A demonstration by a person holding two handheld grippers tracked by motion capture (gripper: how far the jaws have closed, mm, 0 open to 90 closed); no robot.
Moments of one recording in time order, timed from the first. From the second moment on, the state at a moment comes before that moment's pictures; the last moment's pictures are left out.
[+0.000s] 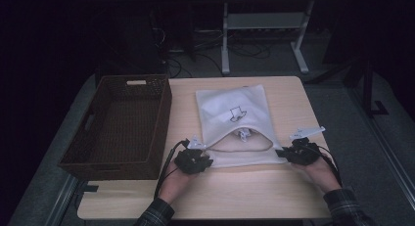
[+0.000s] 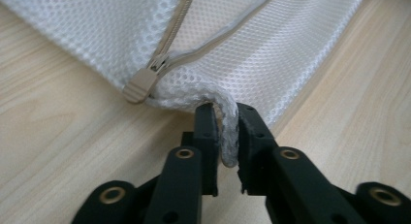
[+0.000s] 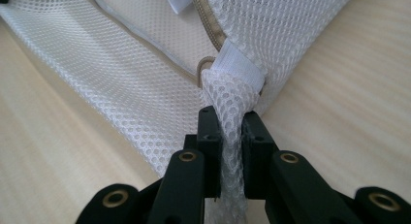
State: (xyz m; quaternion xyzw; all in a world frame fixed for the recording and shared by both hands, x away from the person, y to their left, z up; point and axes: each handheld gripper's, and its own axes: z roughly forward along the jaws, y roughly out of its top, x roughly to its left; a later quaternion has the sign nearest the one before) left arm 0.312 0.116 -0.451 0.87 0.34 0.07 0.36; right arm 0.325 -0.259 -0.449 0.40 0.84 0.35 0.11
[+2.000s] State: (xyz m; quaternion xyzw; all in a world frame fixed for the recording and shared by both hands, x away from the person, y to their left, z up) left arm 0.353 0.044 -0.457 0.91 0.23 0.02 0.34; right arm 0.350 -0.209 -0.458 0.28 0.91 0.31 0.03
